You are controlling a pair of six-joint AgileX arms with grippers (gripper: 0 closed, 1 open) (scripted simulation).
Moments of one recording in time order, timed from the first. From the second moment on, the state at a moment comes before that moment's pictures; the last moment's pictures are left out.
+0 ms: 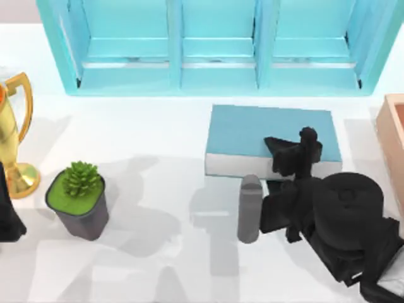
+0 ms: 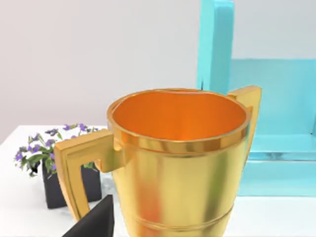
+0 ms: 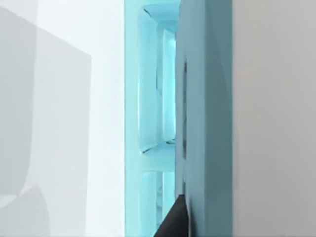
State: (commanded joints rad) left arm 0.00 0.00 0.00 0.00 0.00 0.00; right arm 0.84 1.61 0.43 0.89 0.47 -1.33
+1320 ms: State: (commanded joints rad) left arm 0.00 0.00 0.00 0.00 0.00 0.00; right arm 0.84 1.67 0.40 0.98 0.48 -1.33
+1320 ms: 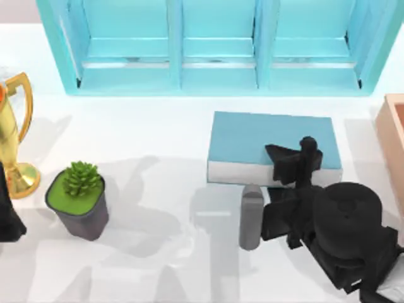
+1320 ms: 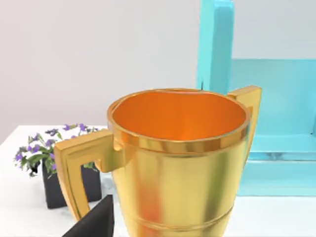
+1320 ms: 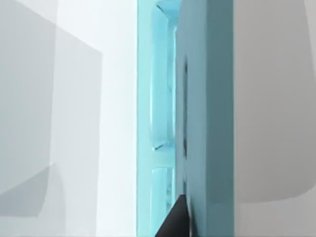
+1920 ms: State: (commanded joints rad) left arm 0.00 0.00 0.00 0.00 0.00 0.00; right arm 0.84 1.76 0.38 1.09 0.48 -1.33
